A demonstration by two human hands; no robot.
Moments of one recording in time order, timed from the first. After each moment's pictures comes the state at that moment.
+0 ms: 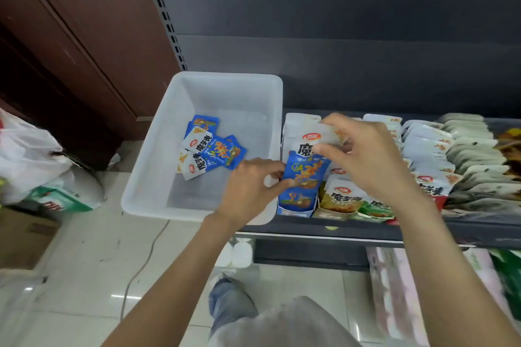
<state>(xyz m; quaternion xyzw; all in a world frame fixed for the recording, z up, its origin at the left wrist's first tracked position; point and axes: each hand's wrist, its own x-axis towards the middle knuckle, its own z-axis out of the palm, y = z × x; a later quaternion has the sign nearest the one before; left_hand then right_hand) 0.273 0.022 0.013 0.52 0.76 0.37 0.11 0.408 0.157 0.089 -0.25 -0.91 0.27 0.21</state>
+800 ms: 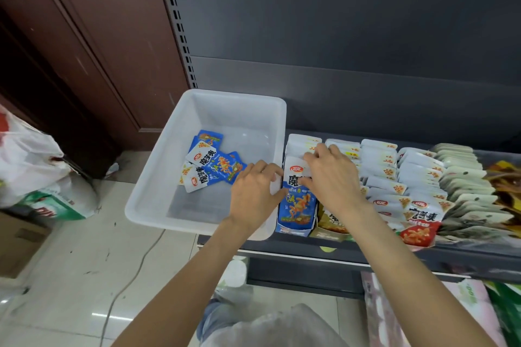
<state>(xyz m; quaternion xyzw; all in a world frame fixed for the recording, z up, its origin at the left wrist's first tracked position) 0.268 0.042 -0.009 0.47 0.83 0.29 -0.01 0.367 0.156 0.046 -0.28 -0.96 -0.05 0.01</state>
